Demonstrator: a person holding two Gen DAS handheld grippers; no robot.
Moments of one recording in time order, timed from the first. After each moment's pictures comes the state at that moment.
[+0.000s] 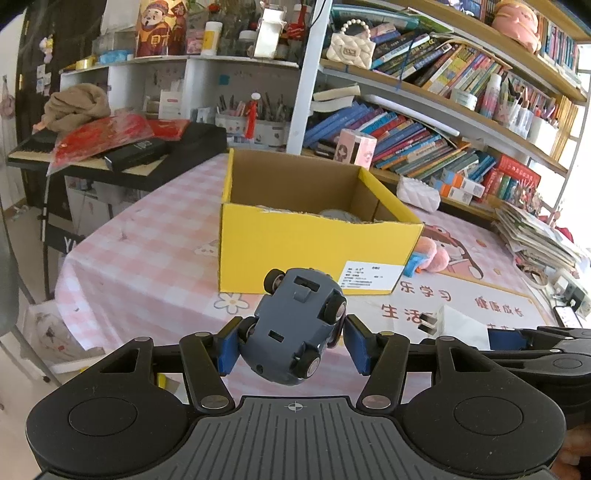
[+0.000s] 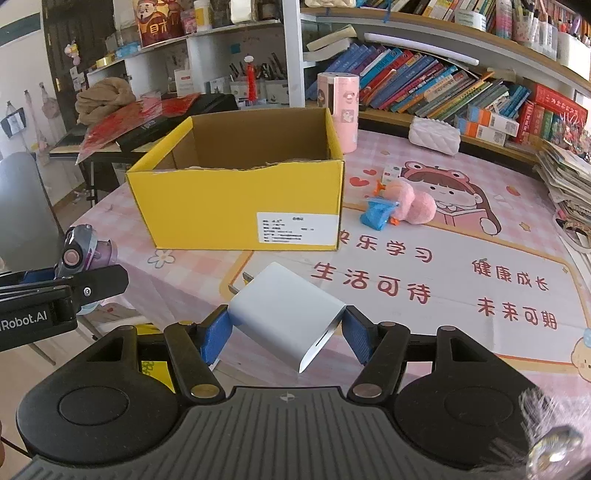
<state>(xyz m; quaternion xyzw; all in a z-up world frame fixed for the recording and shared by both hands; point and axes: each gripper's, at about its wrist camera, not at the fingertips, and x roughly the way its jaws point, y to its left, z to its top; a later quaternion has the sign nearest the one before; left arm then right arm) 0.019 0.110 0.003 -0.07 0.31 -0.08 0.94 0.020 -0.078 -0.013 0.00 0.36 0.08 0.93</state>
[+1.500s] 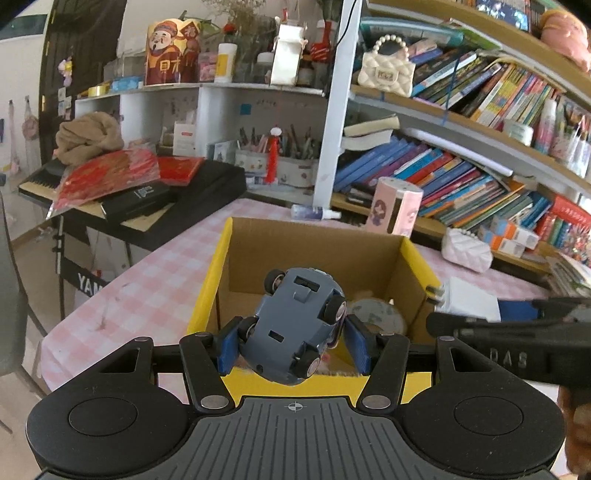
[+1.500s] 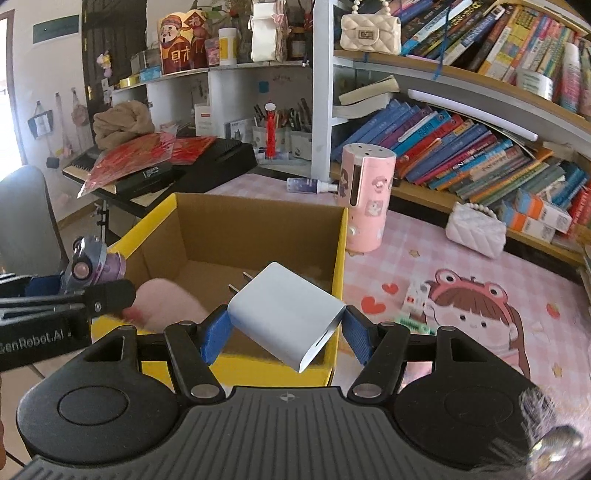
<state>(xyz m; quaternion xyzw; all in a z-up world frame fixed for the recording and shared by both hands) 0.159 0.076 0.021 -0.06 0.28 0.00 0.96 0.190 -0.094 0.021 -0.04 0.30 0.15 0.94</state>
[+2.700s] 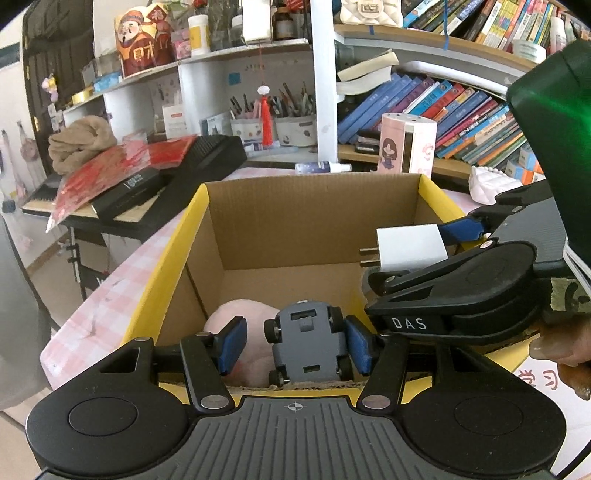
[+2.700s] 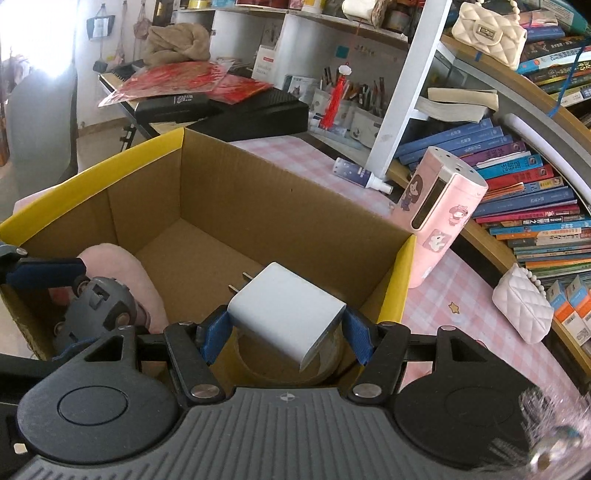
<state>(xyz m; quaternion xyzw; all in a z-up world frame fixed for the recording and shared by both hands) 0.205 0.038 -0.015 0.03 0.33 0.03 0.94 0.279 -0.047 -0.026 -0.20 0.33 0.22 0.90</state>
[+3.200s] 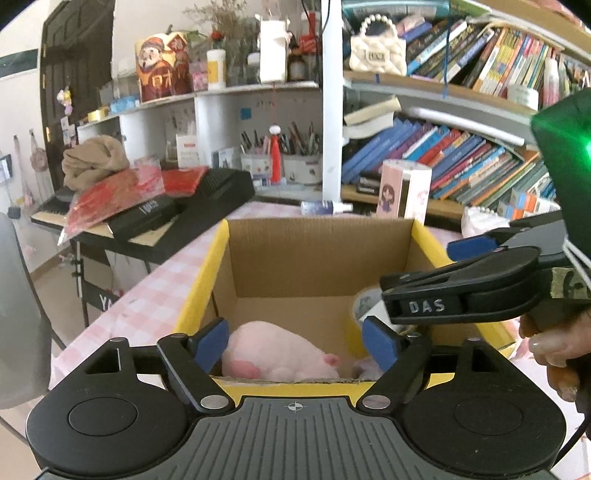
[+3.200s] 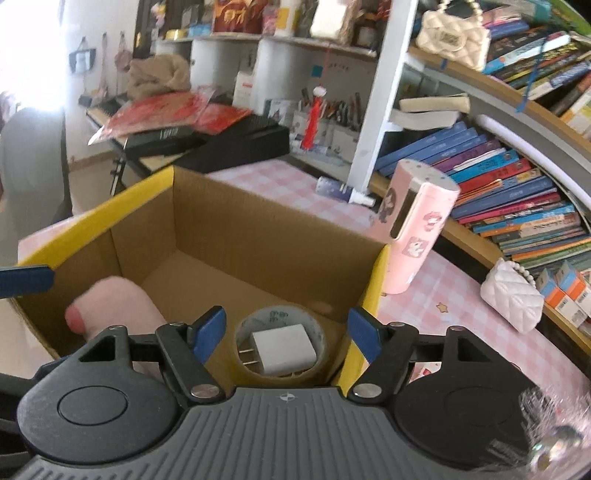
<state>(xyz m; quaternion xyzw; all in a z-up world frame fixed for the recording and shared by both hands) 0.169 0.051 0.013 0.00 0.27 0.03 0.96 0.257 -0.064 0.002 -0.14 0.30 0.19 0.92</state>
